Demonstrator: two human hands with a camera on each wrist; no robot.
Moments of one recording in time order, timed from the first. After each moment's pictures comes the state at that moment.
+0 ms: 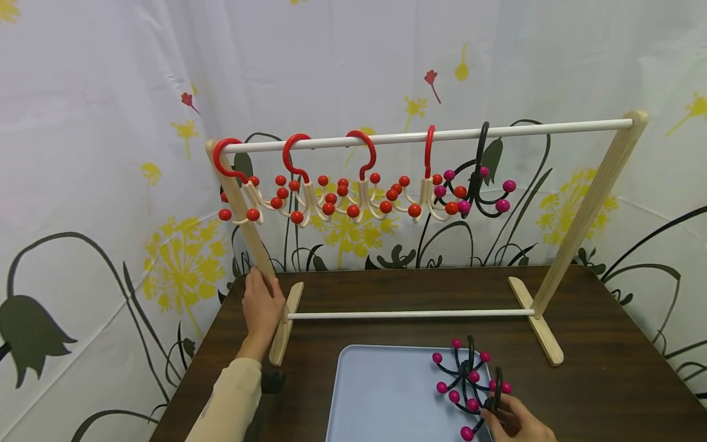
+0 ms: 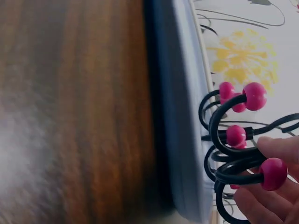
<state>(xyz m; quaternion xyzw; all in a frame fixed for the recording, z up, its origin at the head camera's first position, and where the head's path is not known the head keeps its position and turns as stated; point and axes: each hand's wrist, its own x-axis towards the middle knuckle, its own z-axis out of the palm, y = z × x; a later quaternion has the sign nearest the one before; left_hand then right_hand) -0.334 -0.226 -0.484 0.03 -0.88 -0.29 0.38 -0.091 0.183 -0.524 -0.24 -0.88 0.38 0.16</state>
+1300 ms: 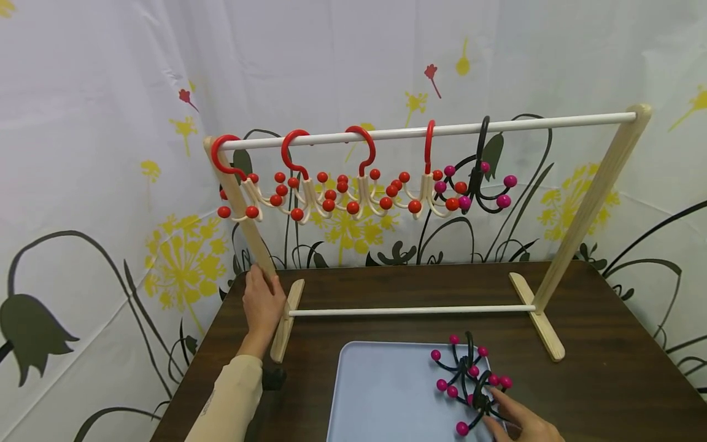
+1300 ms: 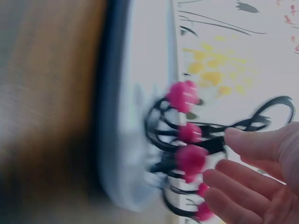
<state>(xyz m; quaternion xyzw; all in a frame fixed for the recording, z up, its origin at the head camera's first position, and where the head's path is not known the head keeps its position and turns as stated) -0.332 -0.225 -0.481 0.02 -0.88 -0.29 0.38 -0.073 0.207 -0.511 -0.17 -0.90 0.38 -0.09</state>
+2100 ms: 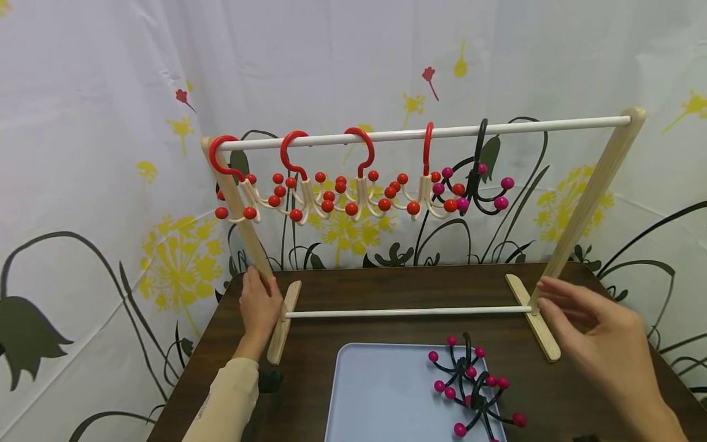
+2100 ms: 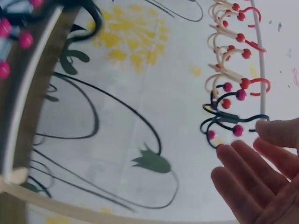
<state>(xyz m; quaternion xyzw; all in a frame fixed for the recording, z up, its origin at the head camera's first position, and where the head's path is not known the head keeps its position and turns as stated) -0.333 -0.226 -0.481 0.02 -0.88 -0.29 0.38 -0.125 0.257 -0.345 0.06 -0.86 0.36 0.36</state>
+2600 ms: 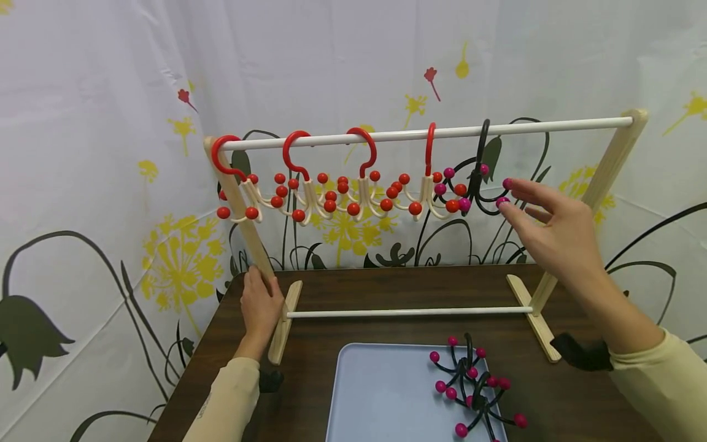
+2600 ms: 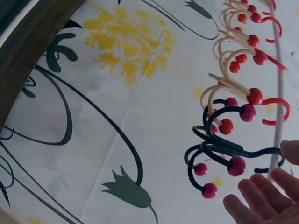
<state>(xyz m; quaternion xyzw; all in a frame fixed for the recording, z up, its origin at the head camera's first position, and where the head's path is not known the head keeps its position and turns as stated) -0.332 -0.225 -0.479 0.02 -0.88 -0.29 0.38 -0.215 0.238 -0.265 0.08 -0.86 0.37 0.33</state>
